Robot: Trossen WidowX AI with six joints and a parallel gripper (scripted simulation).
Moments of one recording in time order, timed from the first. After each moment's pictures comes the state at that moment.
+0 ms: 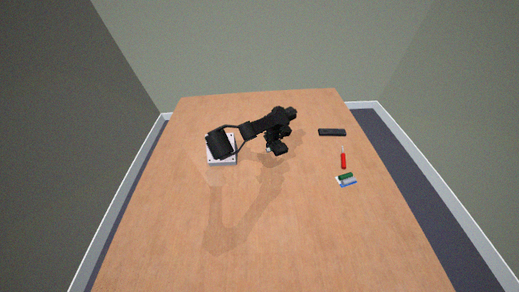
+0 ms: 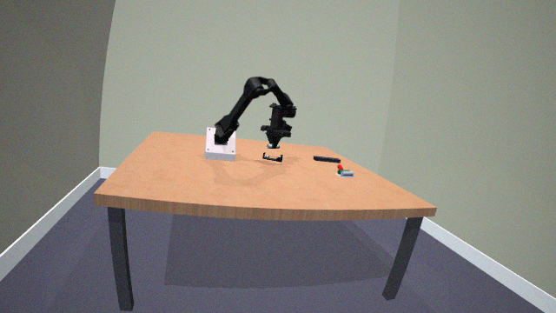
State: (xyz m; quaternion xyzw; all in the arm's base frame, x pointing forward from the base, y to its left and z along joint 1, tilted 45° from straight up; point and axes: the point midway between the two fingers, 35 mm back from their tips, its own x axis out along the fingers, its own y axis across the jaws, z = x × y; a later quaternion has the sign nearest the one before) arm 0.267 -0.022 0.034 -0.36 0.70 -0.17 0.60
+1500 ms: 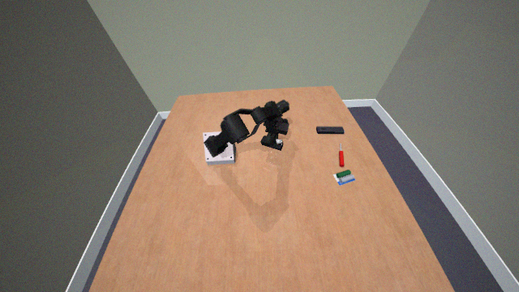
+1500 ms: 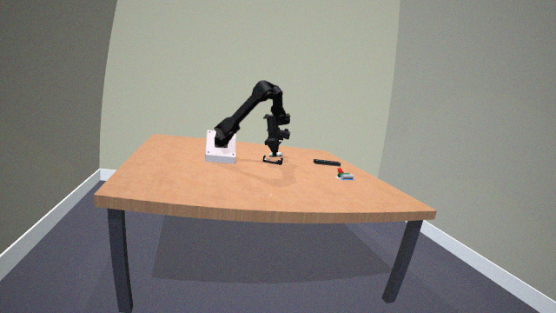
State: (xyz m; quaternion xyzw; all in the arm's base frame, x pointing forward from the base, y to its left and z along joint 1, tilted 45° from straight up) arm 0.298 -0.003 -0.040 -0.13 0.49 -0.41 0.76
